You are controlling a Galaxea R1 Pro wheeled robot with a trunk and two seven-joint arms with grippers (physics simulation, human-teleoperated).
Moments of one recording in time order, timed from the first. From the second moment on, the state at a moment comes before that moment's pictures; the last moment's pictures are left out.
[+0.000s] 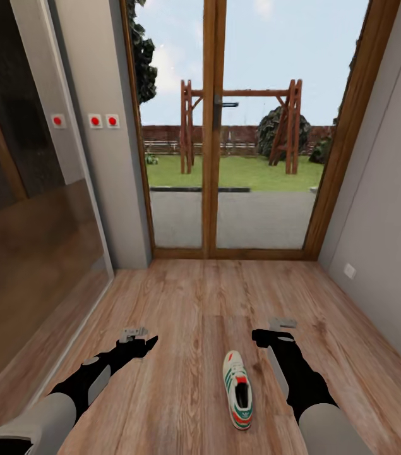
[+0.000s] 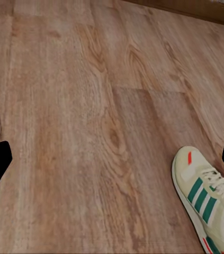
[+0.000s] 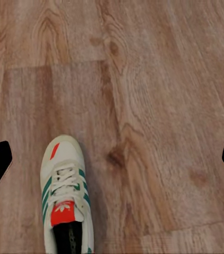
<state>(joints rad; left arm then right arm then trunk) -0.71 0.07 -0.06 -0.29 0.22 -0.08 -0.41 -0.58 0.11 -0.10 -0.81 0.05 0.43 -0.20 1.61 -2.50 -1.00</state>
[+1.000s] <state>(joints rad) -0.71 0.07 -0.06 -0.29 0.22 -0.08 -0.41 -0.58 0.11 -0.10 -0.81 0.05 0.43 -0.20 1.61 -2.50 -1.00</state>
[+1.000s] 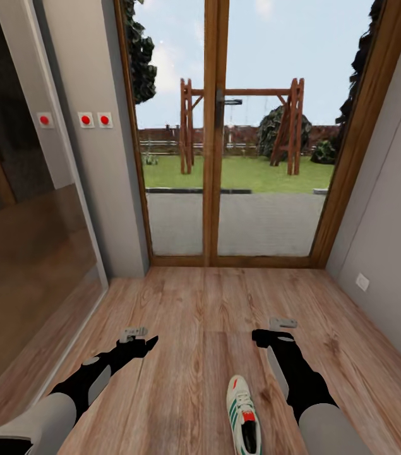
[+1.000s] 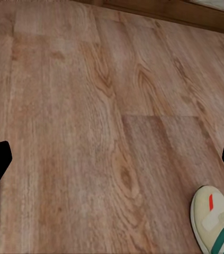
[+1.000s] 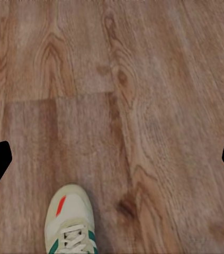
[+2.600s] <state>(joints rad) -0.79 0.08 -0.07 -0.78 0.21 0.33 -0.40 -0.58 0.11 -0.10 -0.22 0.06 -0.12 -0.20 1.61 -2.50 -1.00</state>
